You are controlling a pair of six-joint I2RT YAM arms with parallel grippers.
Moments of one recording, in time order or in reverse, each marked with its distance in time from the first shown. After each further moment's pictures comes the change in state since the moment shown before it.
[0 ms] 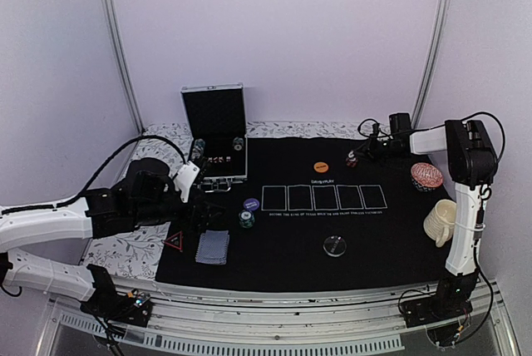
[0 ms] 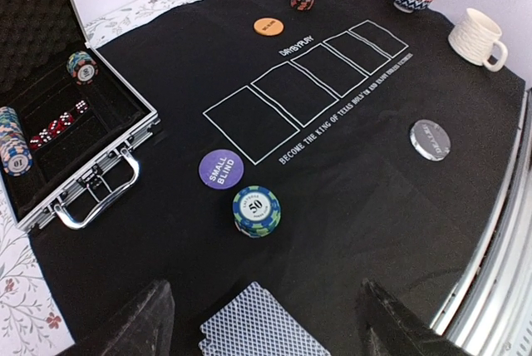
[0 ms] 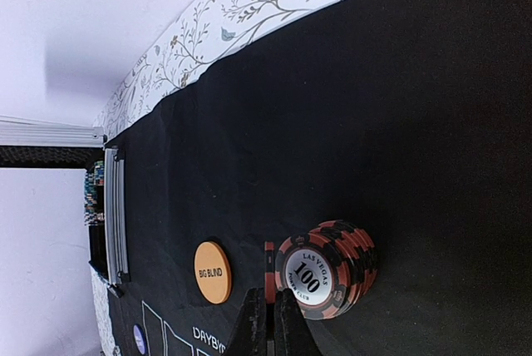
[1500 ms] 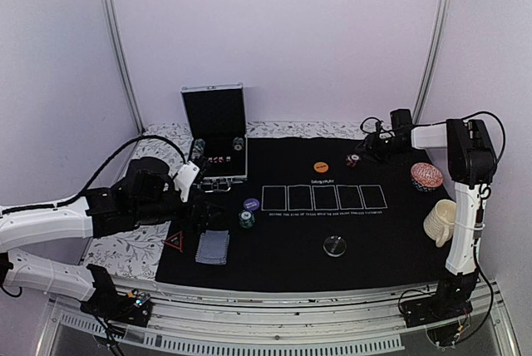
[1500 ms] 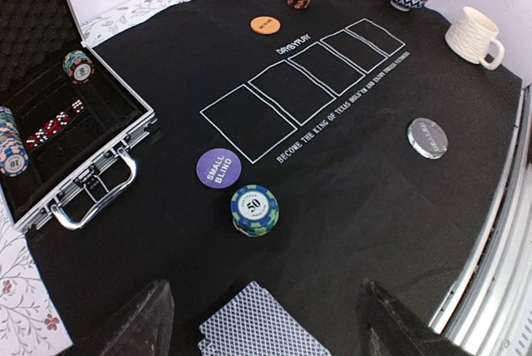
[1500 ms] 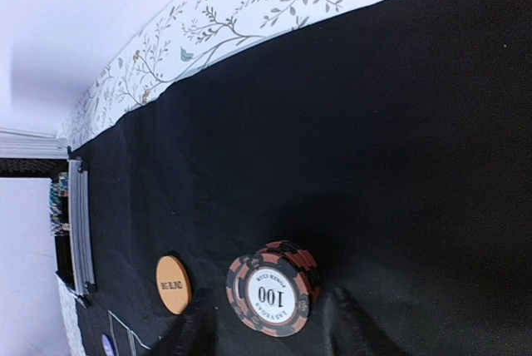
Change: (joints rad) left arm 0.016 0.005 0.000 0.000 0.028 0.007; right arm -0.017 0.021 0.083 -0.128 0.084 -0.096
